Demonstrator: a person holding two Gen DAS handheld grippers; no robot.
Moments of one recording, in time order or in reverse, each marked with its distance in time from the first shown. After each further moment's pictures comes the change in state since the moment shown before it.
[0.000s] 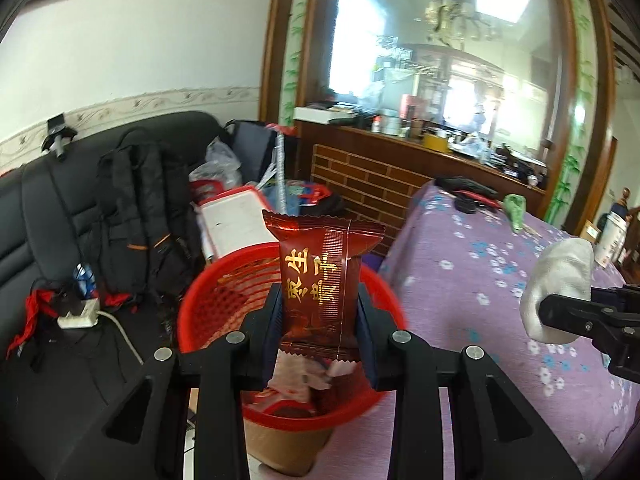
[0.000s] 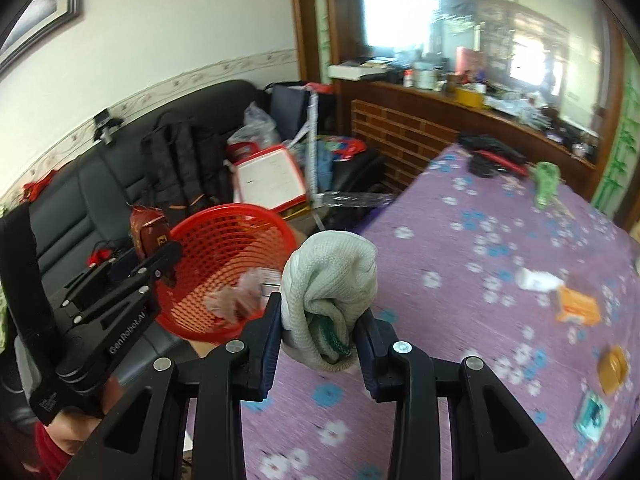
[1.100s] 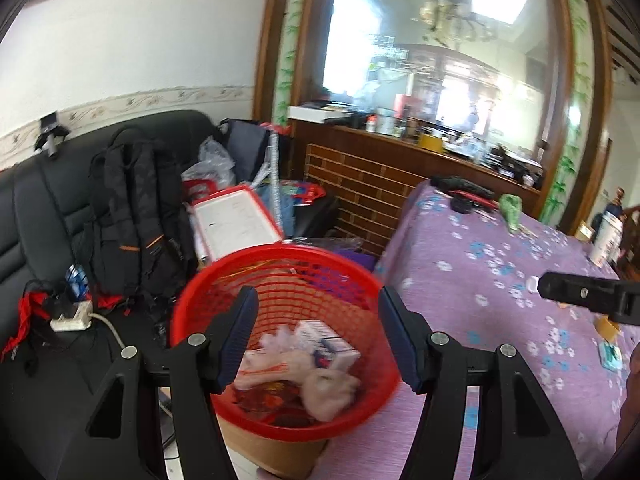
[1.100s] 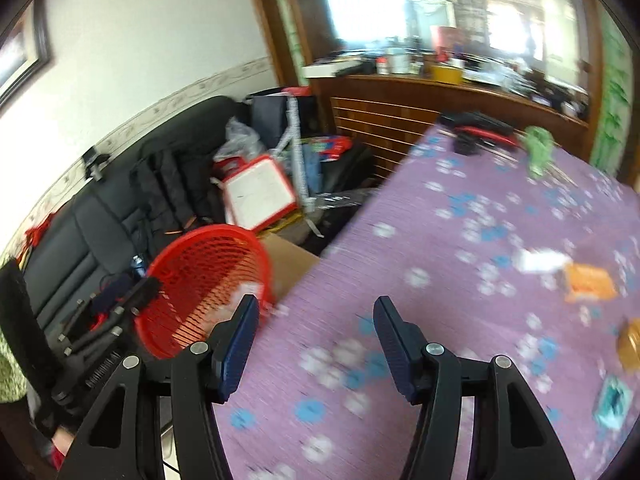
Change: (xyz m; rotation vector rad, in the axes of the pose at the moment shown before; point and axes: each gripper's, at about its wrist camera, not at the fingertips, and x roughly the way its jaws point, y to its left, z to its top) left arm 0.003 -0.012 0.004 0.030 -0.003 -0.054; right arm 0.000 -0.061 -0.003 0.171 -0.015 0.012
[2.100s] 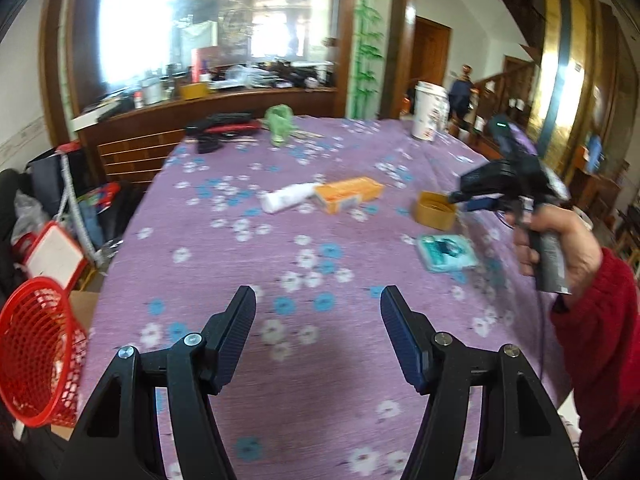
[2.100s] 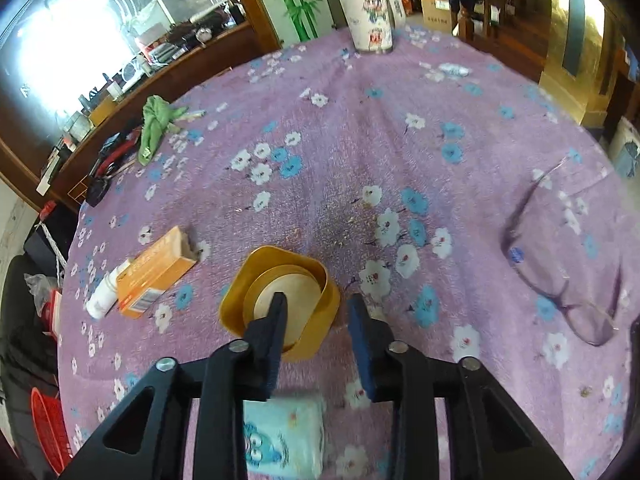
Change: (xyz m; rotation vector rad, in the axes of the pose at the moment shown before) left arm -0.028 -0.270 -0.051 0.426 0.224 -0.501; right arm -0.081 -0.398 -0.081 0.734 0.076 -0.472
